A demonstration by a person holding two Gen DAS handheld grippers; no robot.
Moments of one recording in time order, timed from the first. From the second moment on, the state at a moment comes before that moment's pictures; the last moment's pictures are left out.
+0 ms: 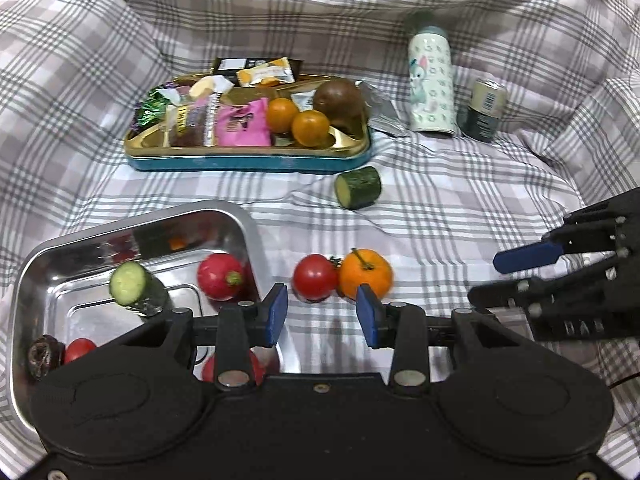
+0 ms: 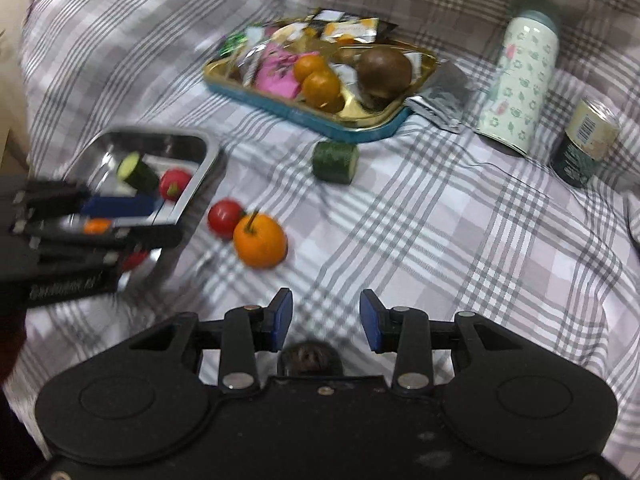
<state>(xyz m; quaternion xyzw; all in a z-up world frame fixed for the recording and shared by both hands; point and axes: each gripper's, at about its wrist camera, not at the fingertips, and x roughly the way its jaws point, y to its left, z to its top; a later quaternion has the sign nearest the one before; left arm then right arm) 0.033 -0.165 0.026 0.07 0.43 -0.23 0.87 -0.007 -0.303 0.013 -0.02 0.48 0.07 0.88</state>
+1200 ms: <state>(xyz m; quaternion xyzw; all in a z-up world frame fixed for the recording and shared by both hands) 0.055 -0.204 -0.005 0.04 0.47 -0.23 0.85 -0.001 -0.314 -0.022 -0.06 0.53 0.05 0.85</state>
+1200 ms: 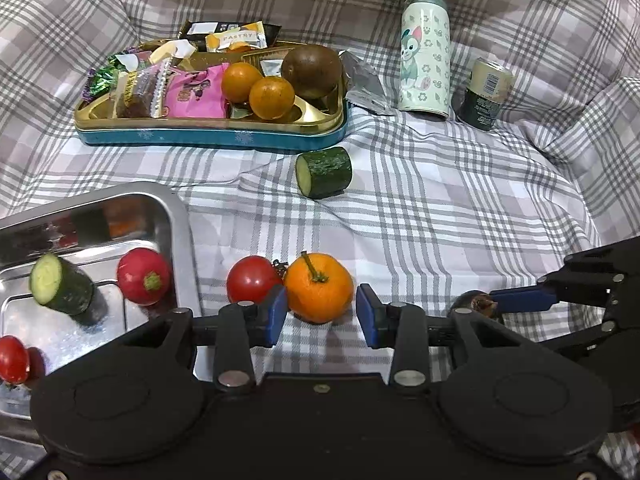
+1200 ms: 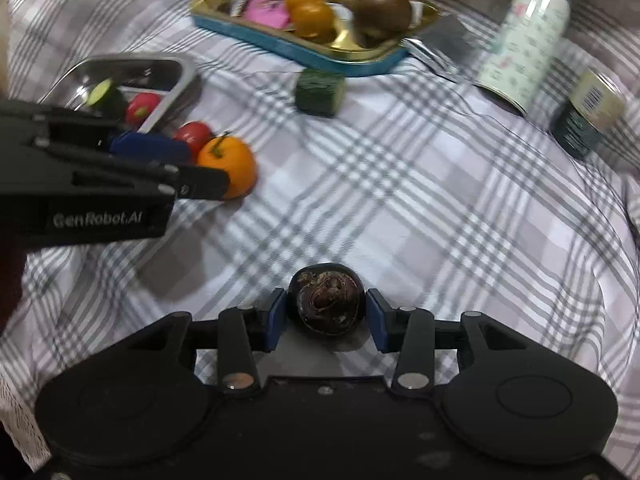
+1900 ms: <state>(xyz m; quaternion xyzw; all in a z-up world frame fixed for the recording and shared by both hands) 0.057 -0.219 -0.014 0.04 0.45 -0.20 0.87 0.019 -0.359 -0.016 0.05 0.53 -0.05 0.85</state>
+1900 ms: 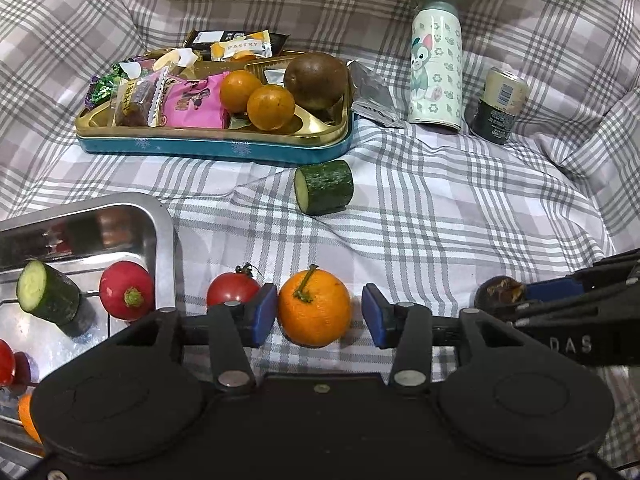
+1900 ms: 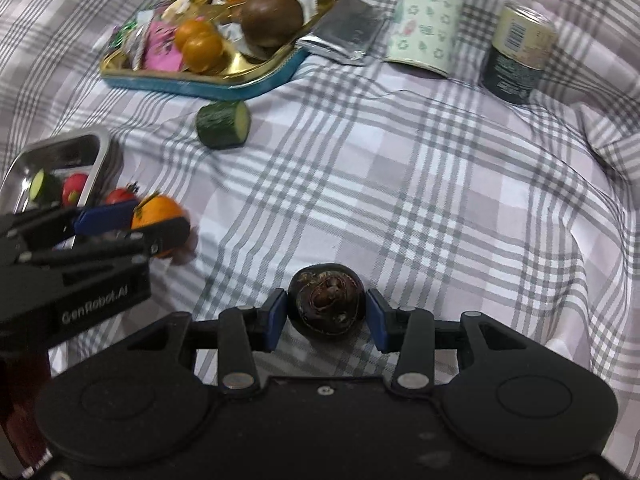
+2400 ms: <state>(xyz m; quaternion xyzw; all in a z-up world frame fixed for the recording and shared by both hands) 0.056 -0.220 -0.025 0.02 0.47 -0.21 0.86 0.023 -0.372 -0.015 0.08 0.52 -0.08 0.85</state>
